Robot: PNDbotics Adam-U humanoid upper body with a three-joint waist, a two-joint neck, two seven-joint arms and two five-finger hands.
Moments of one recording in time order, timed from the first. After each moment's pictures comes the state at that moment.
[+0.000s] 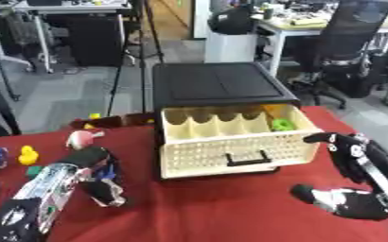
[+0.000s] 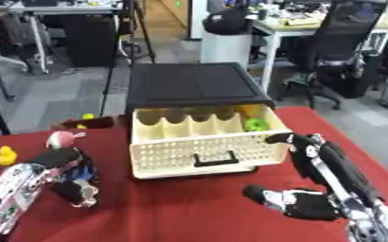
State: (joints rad) left arm -0.88 0.27 -0.24 -0.92 -1.12 -0.04 -0.44; right arm -0.19 -0.59 0.14 -1.95 0.50 0.02 -0.03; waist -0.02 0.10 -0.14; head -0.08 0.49
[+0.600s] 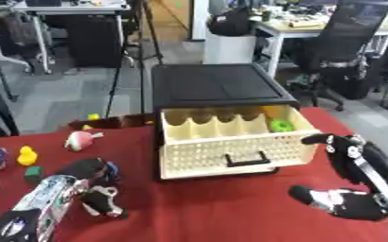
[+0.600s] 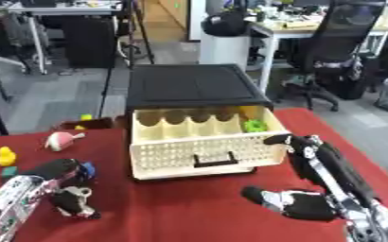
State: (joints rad) left arm -0.85 0.25 -0.24 -0.88 -1.14 -0.02 -0.41; right arm -0.19 -0.58 0.14 -1.95 0.50 0.02 -0.02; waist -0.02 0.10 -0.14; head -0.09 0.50
